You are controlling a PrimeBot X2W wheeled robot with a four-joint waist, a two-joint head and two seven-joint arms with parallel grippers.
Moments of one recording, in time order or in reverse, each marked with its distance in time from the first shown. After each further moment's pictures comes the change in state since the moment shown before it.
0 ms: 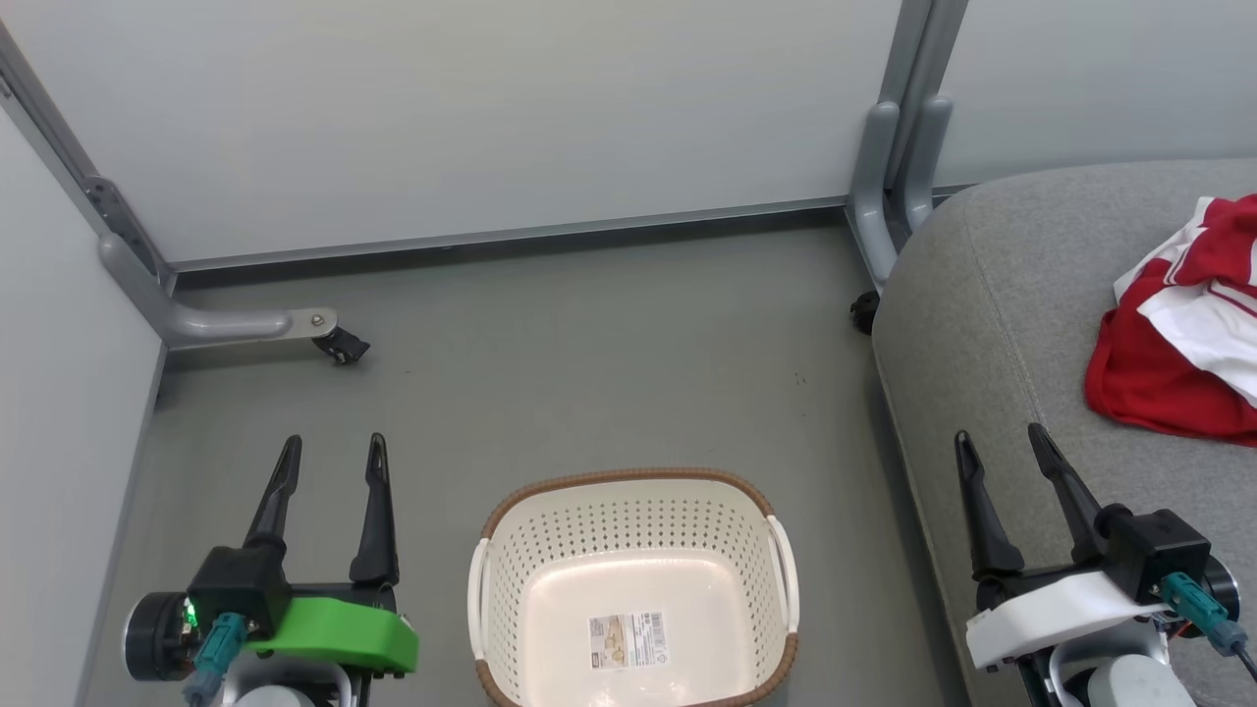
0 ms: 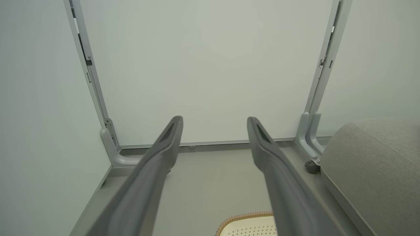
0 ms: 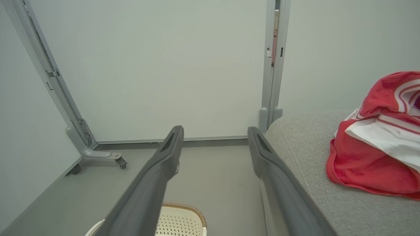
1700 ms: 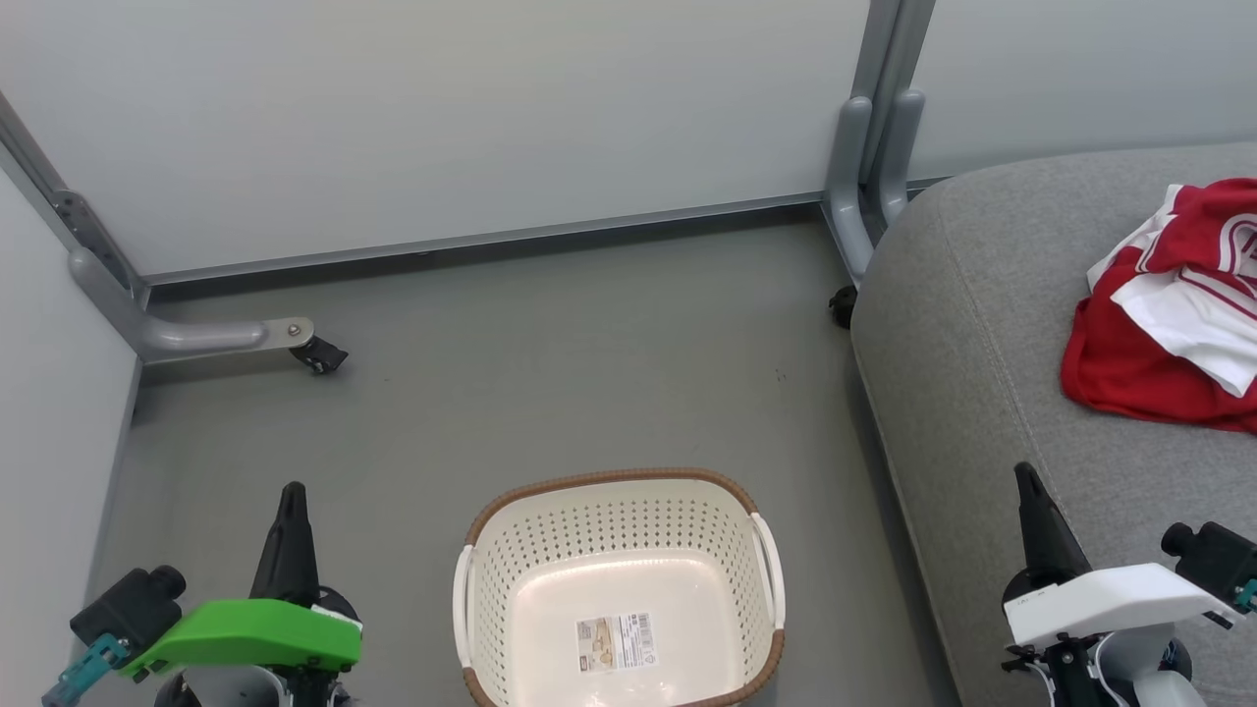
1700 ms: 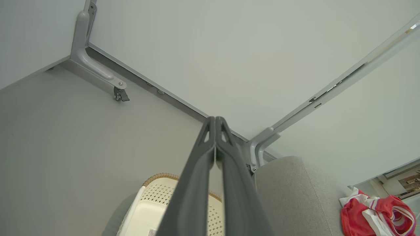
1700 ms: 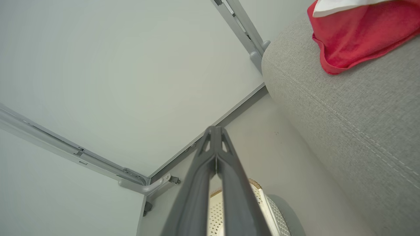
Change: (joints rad) left arm 0.007 -0.011 0.075 0.061 -0.630 -0.023 0.168; right arm -0.008 0.010 -0.038 0.079 0.634 0.000 0.167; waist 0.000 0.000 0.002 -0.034
